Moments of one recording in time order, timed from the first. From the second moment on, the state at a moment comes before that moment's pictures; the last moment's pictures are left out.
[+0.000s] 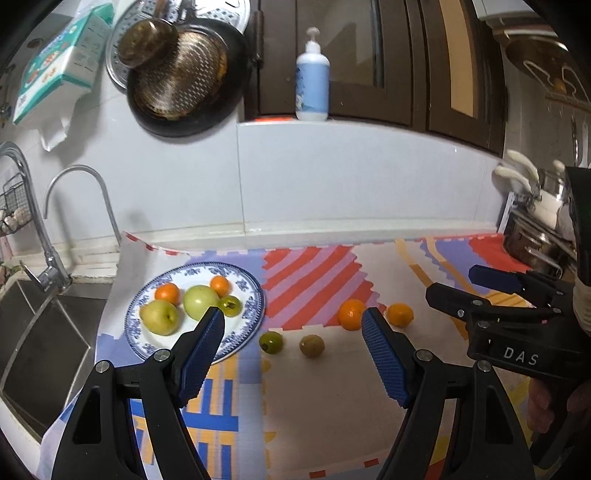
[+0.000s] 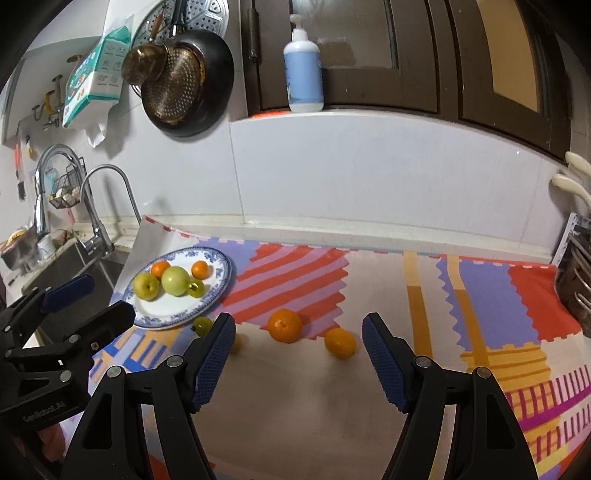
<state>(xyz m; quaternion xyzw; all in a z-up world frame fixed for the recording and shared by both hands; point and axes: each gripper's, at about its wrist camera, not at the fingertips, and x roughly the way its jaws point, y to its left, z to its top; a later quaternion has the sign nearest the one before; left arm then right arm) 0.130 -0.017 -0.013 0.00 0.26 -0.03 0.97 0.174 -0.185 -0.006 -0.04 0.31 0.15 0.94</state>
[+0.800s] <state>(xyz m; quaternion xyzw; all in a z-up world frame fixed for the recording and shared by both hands) 0.202 -0.040 -0.085 0.03 0.37 -0.07 0.93 0.246 -0.210 -0.079 -0.03 0.39 0.14 0.91</state>
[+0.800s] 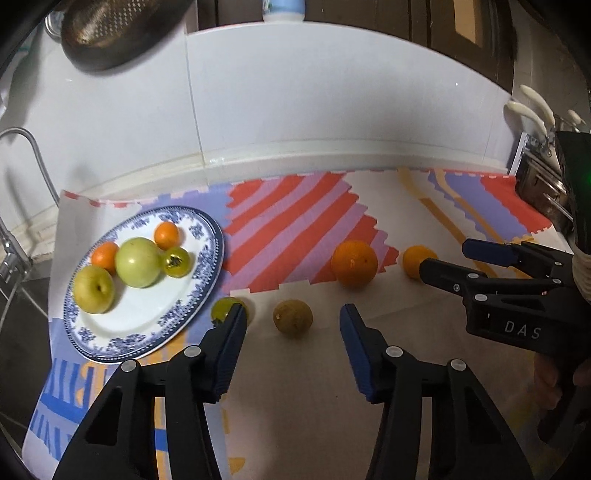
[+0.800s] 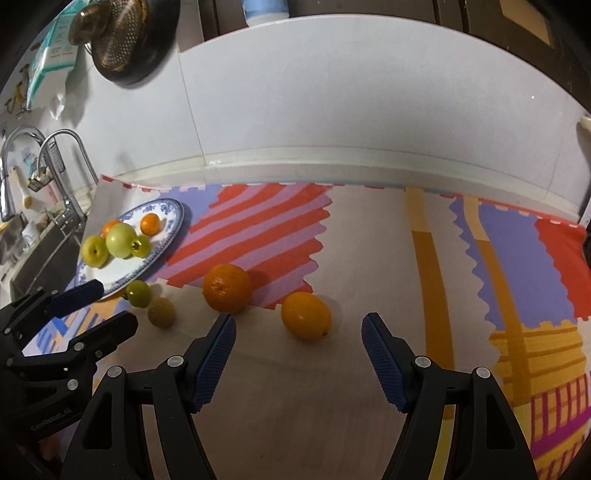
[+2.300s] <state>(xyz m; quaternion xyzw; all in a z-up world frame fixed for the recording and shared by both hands) 0.216 -0.037 -0.088 0.01 0.37 -0.08 0.93 0.258 -0.199 -0.082 -0.03 0.40 0.17 0.90</state>
